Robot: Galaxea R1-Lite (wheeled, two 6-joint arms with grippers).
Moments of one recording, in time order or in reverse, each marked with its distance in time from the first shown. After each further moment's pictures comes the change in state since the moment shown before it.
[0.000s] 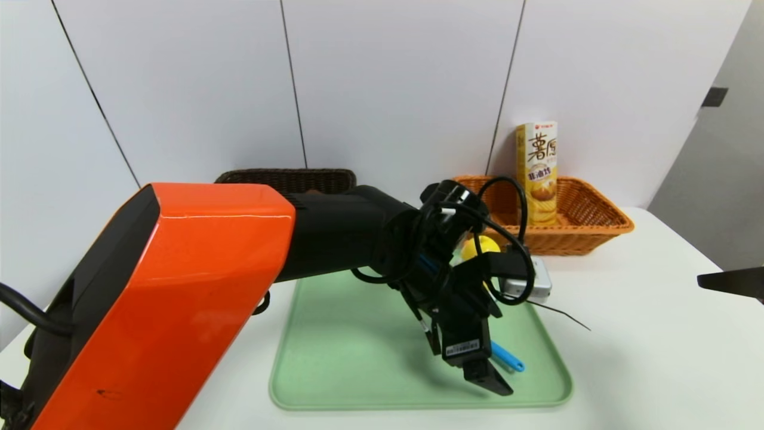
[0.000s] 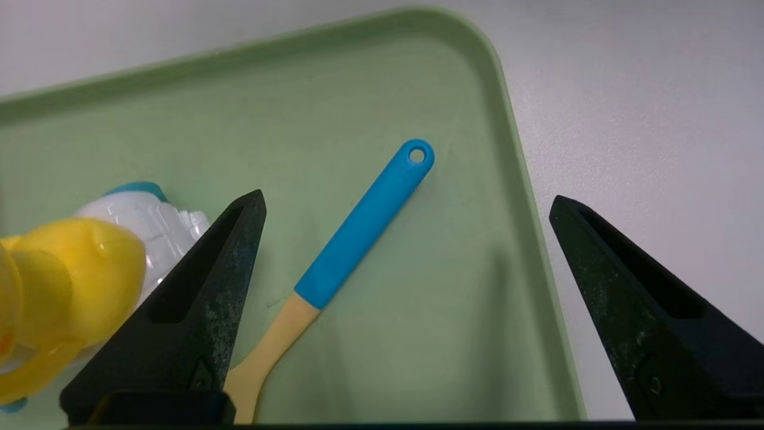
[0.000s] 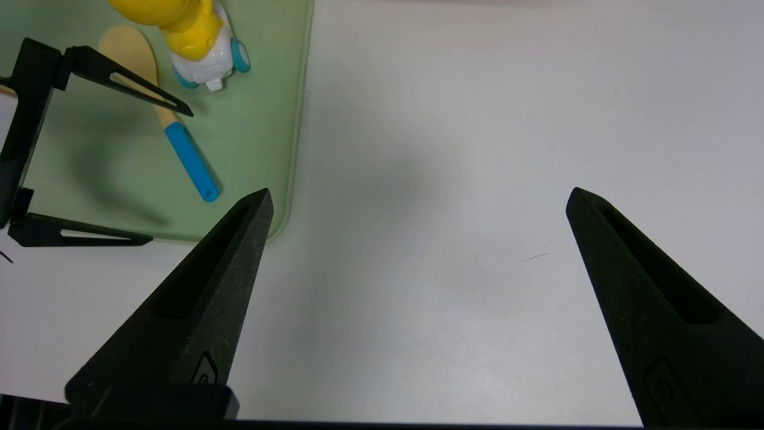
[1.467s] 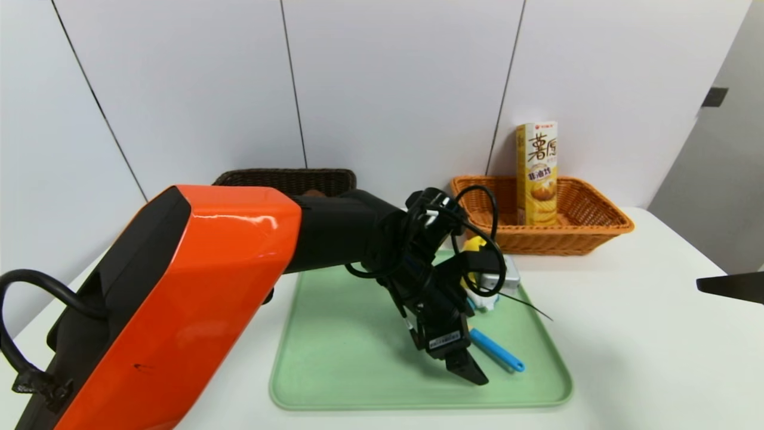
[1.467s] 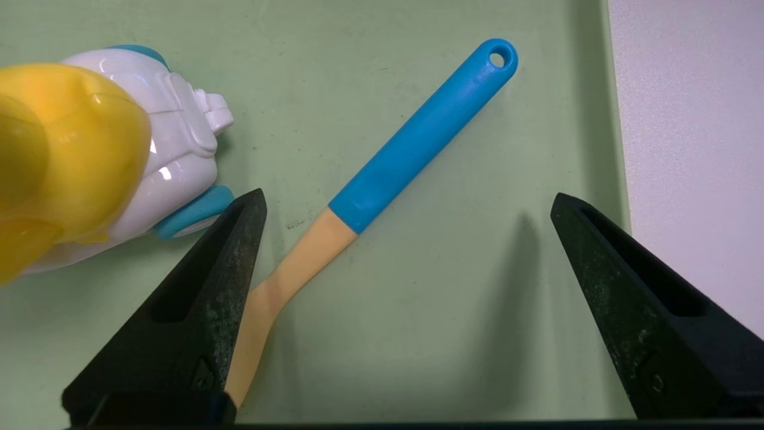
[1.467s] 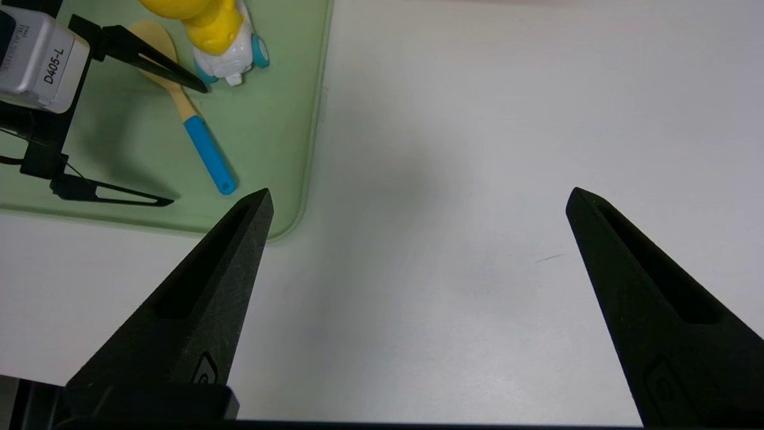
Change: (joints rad) left arm 0.051 0.037 -0.001 0.030 0.023 -0.060; right arm 0.001 -0.015 0.012 -0.001 0.035 -0.001
